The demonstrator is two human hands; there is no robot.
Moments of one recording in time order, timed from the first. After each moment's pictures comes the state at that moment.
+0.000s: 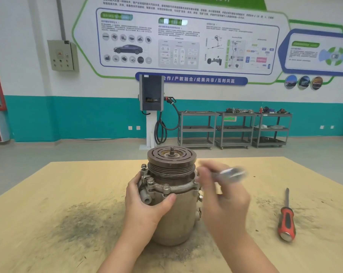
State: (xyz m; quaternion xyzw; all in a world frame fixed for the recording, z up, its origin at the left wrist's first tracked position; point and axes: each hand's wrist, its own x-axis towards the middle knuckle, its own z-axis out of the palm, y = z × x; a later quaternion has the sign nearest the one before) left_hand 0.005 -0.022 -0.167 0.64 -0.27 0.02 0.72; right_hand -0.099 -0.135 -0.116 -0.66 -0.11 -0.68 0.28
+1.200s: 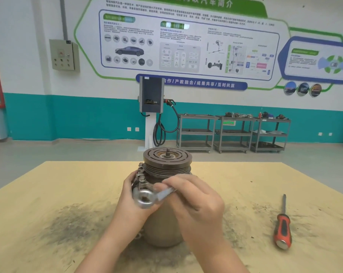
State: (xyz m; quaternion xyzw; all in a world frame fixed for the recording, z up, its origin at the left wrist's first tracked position) left_hand 0.030 -0.027 -0.171 0.62 -0.28 -0.03 0.73; right_hand -0.082 -0.122 -0.122 -0.70 -0.14 -0.65 0.24
